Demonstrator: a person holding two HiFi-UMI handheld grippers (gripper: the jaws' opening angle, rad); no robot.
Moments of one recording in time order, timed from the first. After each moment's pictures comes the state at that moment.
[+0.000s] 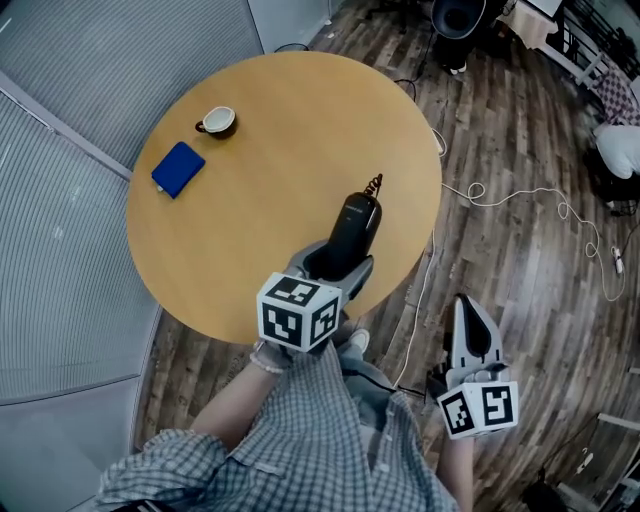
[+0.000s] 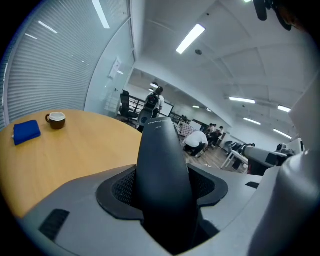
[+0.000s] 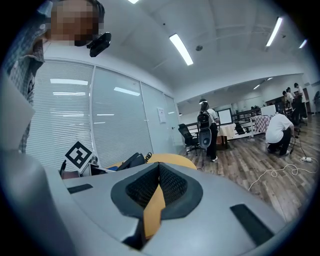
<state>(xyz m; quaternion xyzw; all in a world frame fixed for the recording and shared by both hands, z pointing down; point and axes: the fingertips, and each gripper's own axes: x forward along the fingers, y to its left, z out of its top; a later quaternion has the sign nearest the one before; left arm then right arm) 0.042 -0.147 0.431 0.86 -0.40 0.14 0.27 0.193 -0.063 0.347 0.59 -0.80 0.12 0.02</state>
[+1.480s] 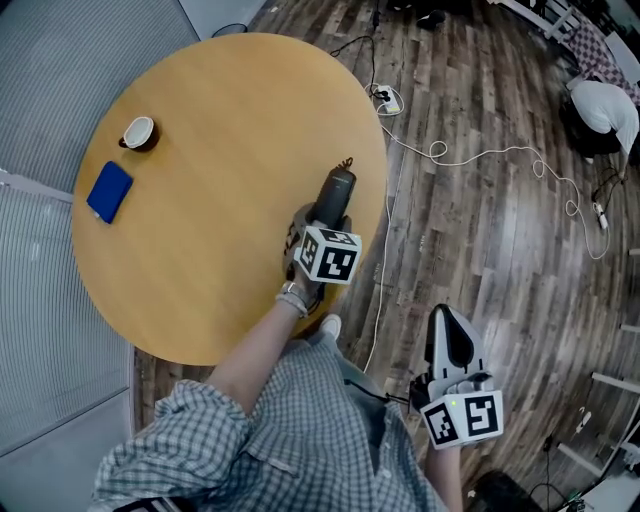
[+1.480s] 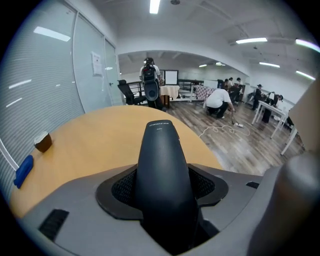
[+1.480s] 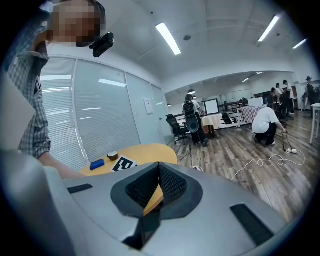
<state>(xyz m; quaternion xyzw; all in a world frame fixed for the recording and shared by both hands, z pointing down) 0.157 -0.274 0.594 0.79 -0.47 0.37 0.17 0.289 -0.080 0.386 0.63 -0.75 0.19 0.05</state>
